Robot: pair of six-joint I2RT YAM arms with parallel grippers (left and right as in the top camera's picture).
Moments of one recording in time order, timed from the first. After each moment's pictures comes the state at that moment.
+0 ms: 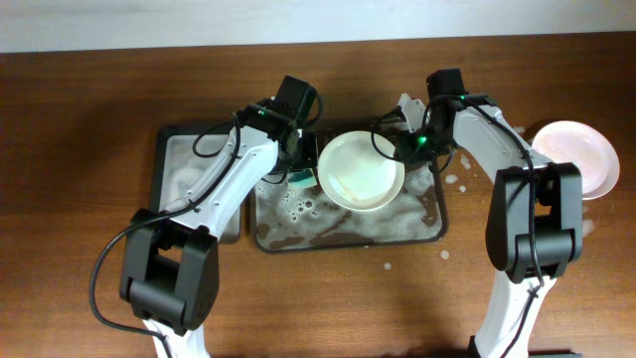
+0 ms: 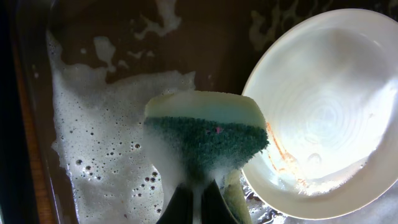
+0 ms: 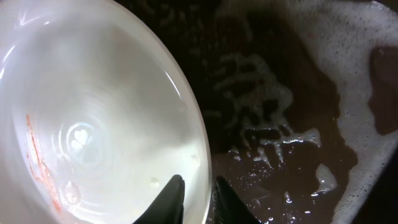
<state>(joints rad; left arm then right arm) -0.44 1.97 1.60 -0.89 0.01 -0.46 0.07 2.12 1.54 -0.78 -0.35 -0.20</state>
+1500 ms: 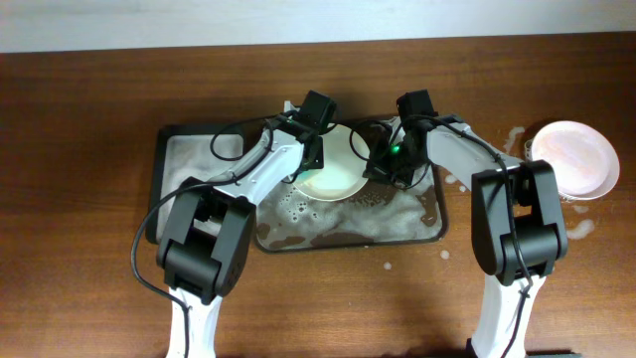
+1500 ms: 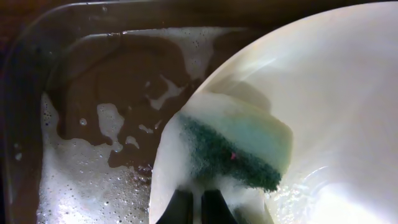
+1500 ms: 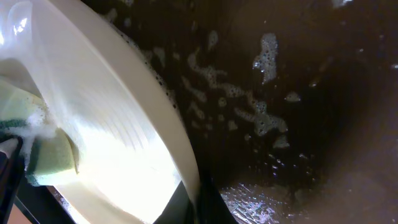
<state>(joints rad) -0.49 2.19 1.62 -0.70 -0.27 -0.47 0.17 2.13 1.41 -0.64 -0.51 0.59</state>
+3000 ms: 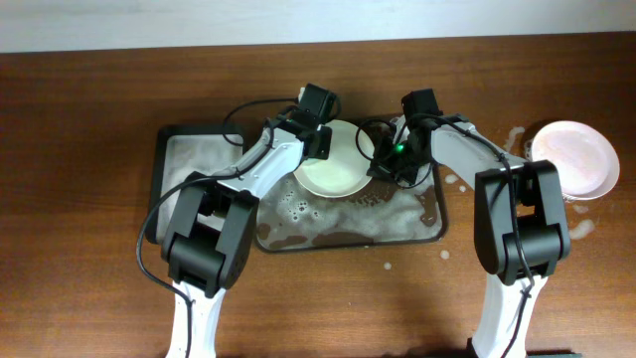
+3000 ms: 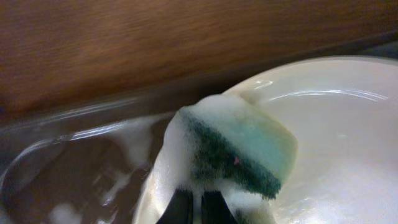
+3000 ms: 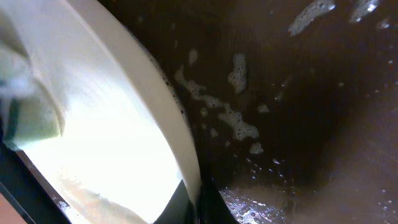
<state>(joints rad) -0.48 2.23 1.64 -0.51 -0.20 -0.25 0.16 2.13 1.41 -0.64 -0.51 0.57</state>
